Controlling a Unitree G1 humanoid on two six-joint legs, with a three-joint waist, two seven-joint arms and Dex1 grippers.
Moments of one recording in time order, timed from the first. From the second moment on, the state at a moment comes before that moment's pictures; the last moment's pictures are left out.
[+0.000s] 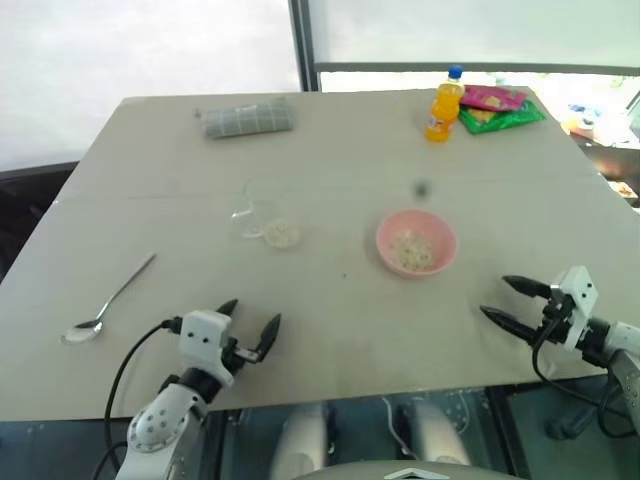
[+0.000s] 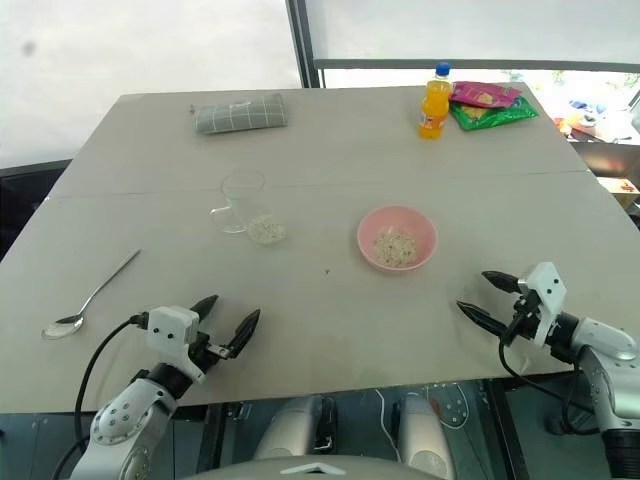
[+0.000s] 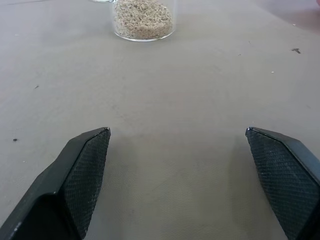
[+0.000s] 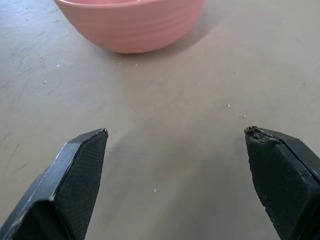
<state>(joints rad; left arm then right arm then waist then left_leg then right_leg) 0.43 0.33 0.15 -0.38 -0.26 0.12 -0.44 0.07 -0.66 -0.23 0.02 0.44 0.14 1.04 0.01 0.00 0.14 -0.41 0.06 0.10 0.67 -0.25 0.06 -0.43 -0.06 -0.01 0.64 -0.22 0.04</state>
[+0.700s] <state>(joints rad) 0.27 0.64 0.44 -0.39 -0.34 0.52 -0.46 -0.12 -0.77 -0.10 -0.46 0.68 0.46 1.10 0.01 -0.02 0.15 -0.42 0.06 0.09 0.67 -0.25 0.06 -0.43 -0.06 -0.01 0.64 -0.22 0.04</state>
